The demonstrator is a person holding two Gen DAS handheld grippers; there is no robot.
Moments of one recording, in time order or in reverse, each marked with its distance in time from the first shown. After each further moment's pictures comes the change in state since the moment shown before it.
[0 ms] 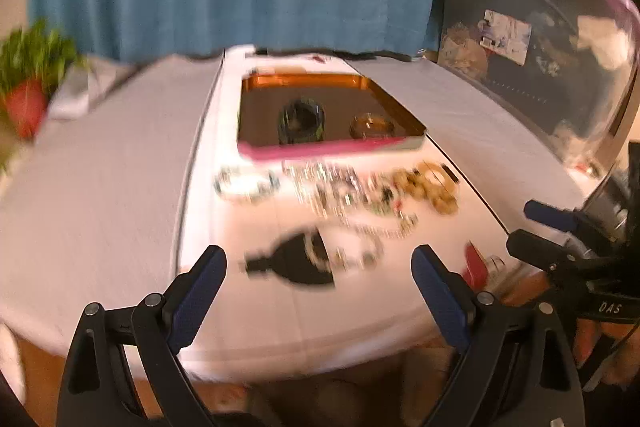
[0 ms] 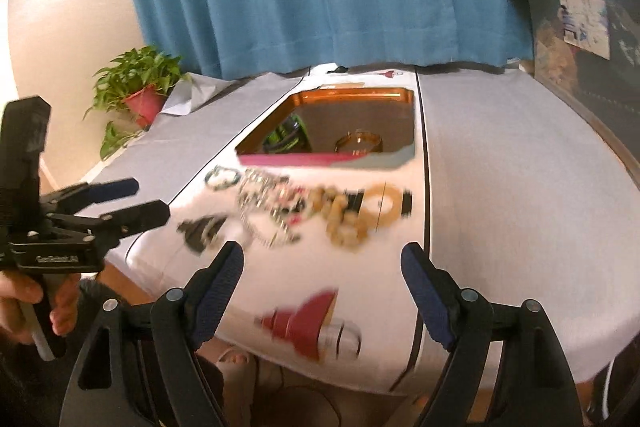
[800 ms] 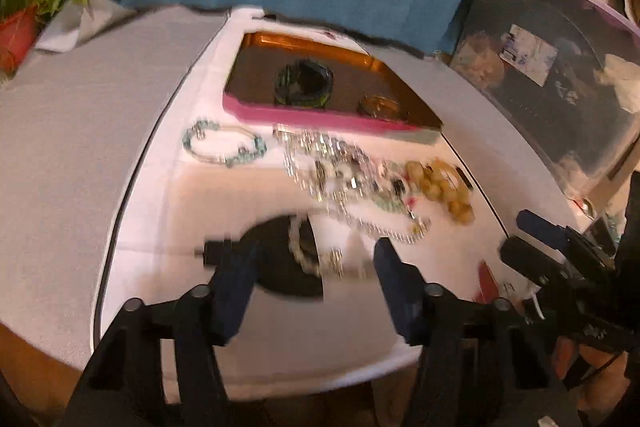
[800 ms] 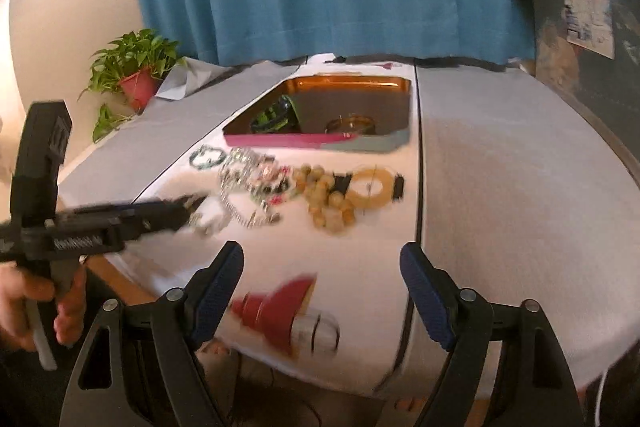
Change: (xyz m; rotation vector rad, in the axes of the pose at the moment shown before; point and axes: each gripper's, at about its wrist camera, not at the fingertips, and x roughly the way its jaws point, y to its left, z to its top) left arm 0.056 0.010 0.001 -0.127 0.043 -0.045; right arm 0.042 -0.015 0.008 -0.062 0.011 -0.031
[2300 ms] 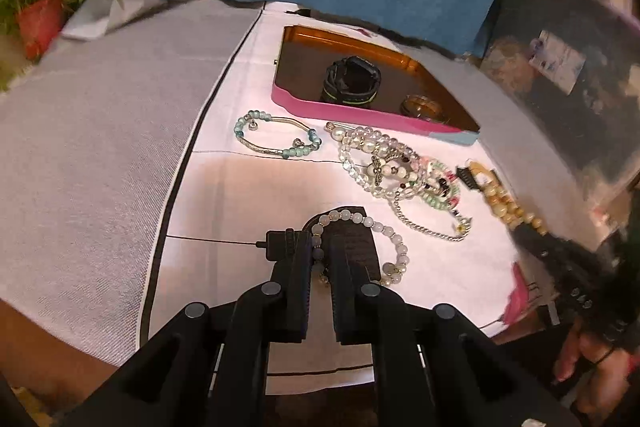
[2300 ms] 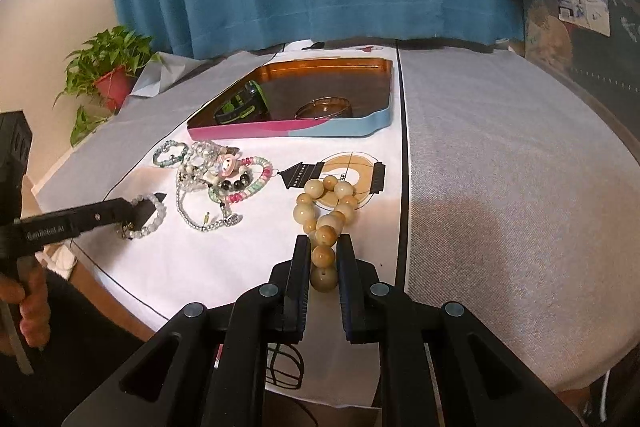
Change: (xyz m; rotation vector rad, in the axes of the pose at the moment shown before) left arm -0.007 0.013 -0.005 -0.025 0.019 0.113; right arm 0.020 -0.013 -0.012 0.045 0.038 -0.046
